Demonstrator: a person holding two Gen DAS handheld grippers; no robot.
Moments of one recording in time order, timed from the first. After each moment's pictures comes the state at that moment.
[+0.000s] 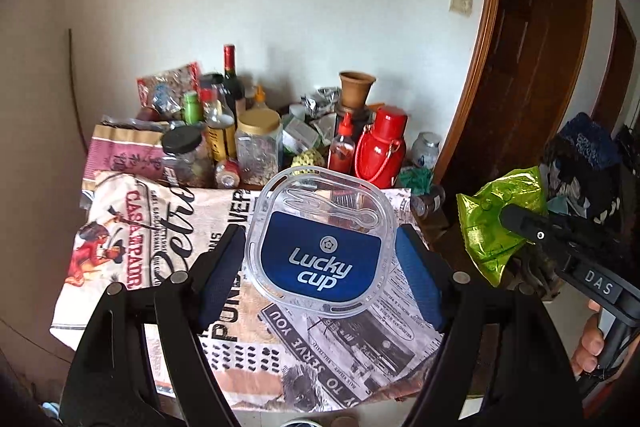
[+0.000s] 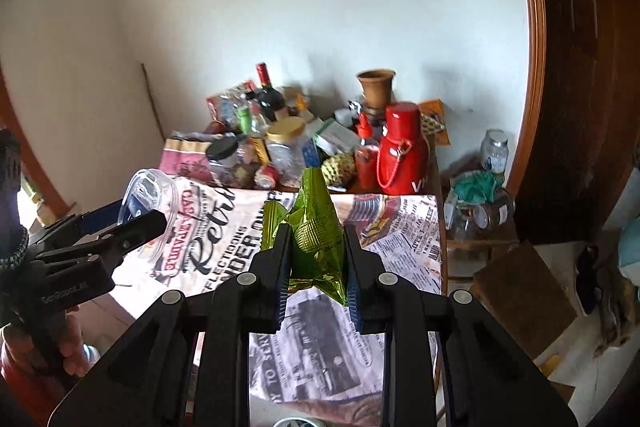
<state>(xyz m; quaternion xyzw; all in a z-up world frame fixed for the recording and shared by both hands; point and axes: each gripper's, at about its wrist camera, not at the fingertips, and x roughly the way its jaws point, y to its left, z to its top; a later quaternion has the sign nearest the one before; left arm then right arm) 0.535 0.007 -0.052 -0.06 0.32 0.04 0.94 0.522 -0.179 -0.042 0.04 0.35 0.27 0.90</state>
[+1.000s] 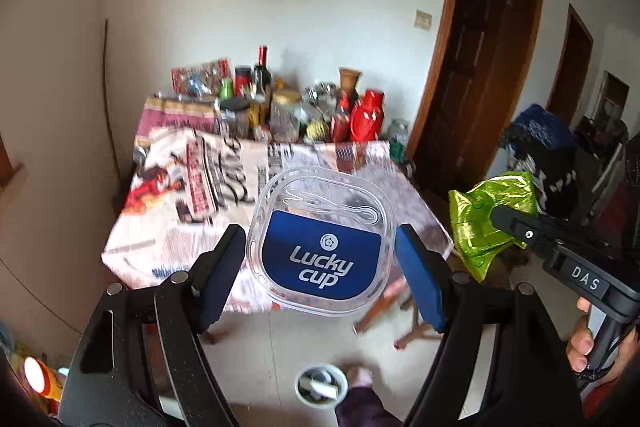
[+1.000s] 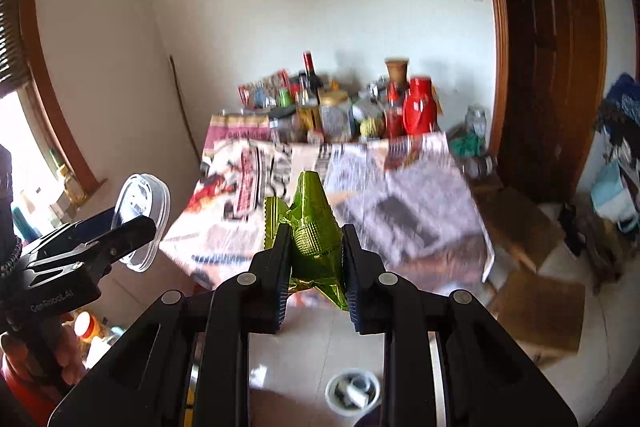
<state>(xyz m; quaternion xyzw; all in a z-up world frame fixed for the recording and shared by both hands) 0.236 0.090 -0.052 -0.07 0.30 -0.02 0.95 0.249 -0.101 -0.029 0.05 0.35 0.21 0.91</state>
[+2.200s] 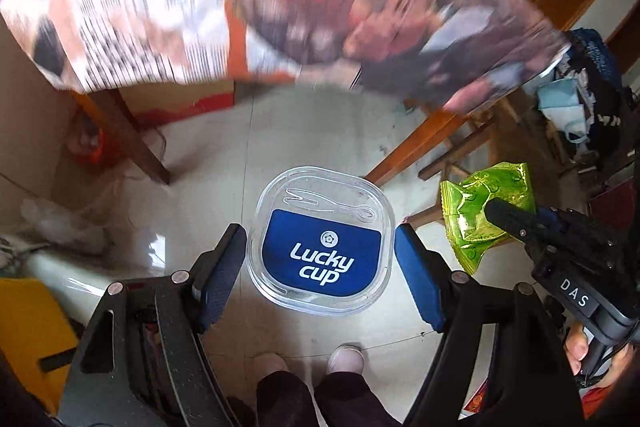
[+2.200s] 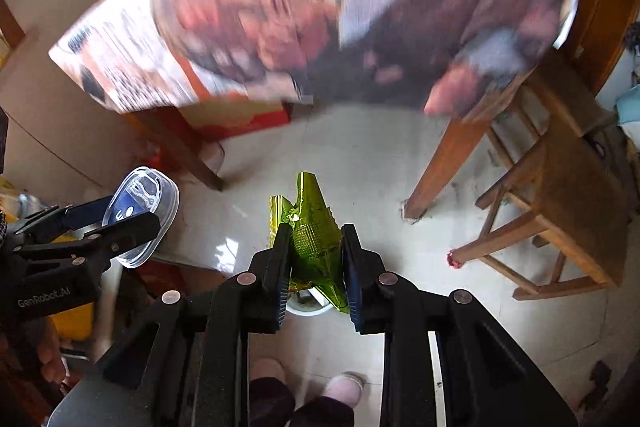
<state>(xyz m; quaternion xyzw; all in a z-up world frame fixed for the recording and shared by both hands) 0.273 0.039 -0.446 -0.15 0.54 0.01 0.83 0.272 -0.129 -0.384 -0.04 0.55 0.21 0.81</state>
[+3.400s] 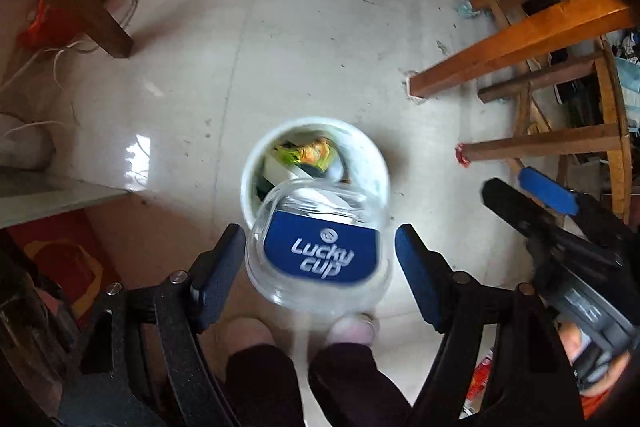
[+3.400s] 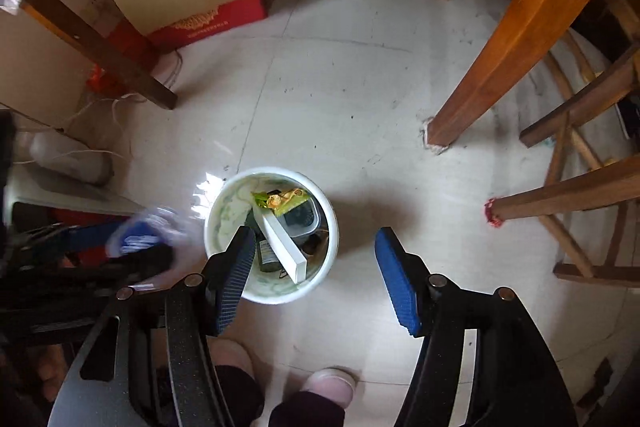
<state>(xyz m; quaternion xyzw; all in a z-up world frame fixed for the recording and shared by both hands) 0.303 0.033 -0.719 -0.20 0.68 0.02 0.71 0.292 -0.123 -0.599 -0.07 0.64 0.21 0.73</state>
